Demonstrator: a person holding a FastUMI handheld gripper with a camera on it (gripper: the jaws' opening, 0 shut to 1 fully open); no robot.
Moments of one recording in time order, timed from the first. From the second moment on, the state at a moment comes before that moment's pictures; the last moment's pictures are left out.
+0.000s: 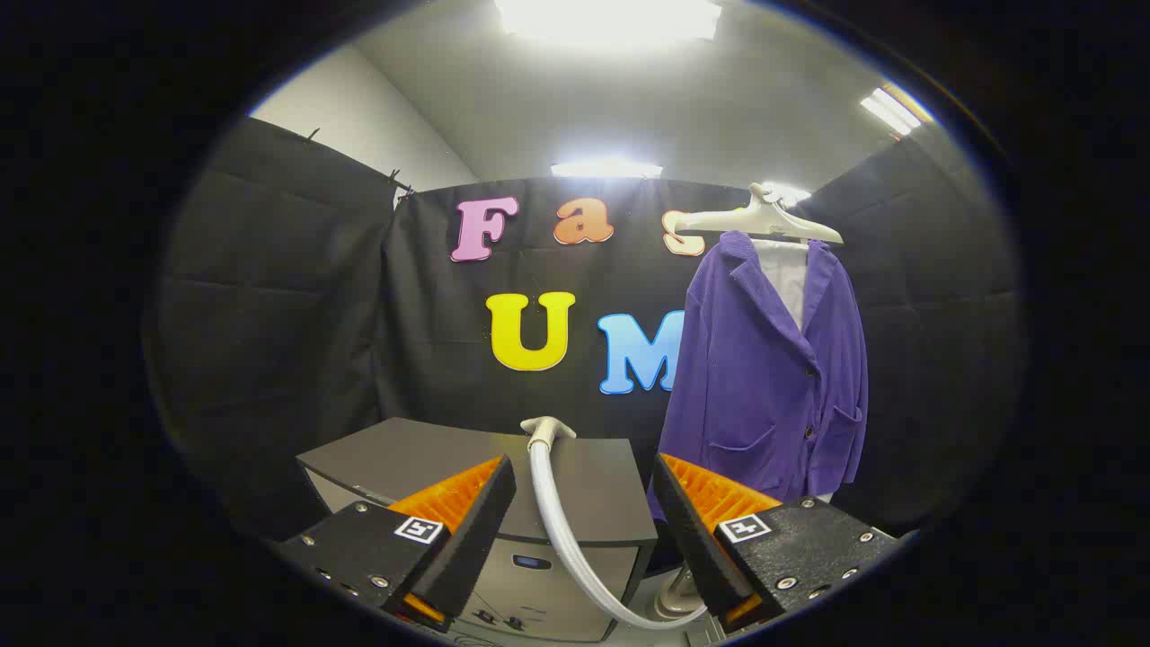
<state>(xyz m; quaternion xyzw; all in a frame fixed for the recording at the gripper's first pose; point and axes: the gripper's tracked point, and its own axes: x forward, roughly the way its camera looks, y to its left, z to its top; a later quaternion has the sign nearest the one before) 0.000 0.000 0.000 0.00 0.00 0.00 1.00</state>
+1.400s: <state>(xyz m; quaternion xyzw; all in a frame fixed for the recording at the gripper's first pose) -0.050 -0.005 -0.015 -0.04 0.03 0.13 0.99</state>
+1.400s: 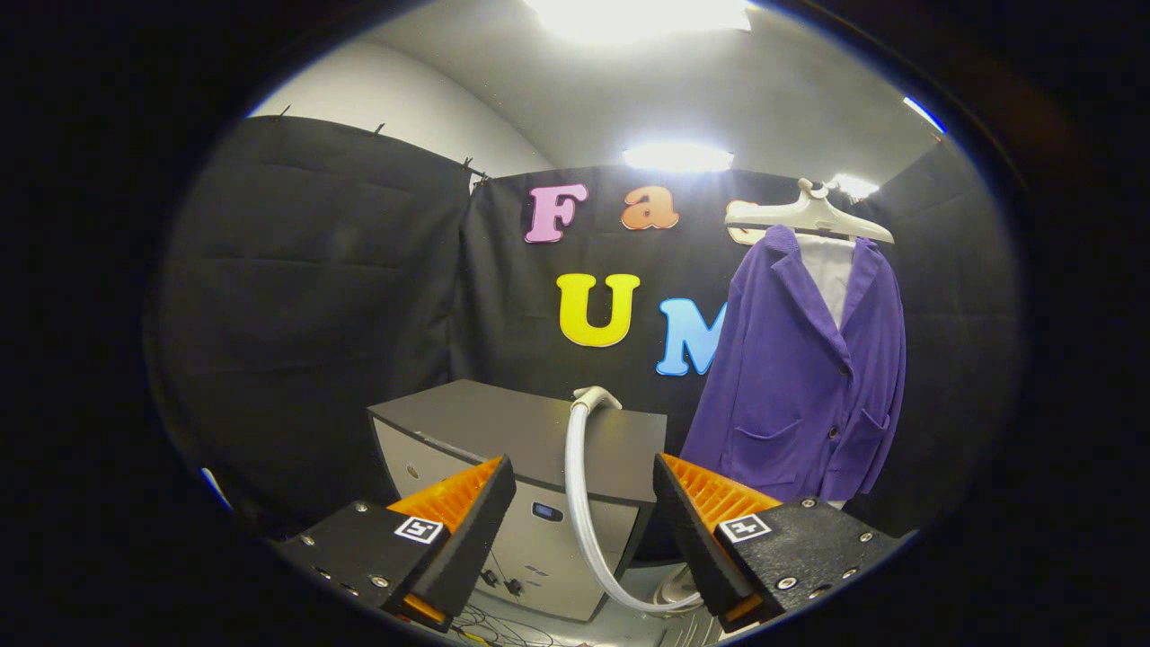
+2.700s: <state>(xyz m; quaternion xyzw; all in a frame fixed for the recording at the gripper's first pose) 0.286 0.086 -0.064 0.17 0.23 0.02 0.96</state>
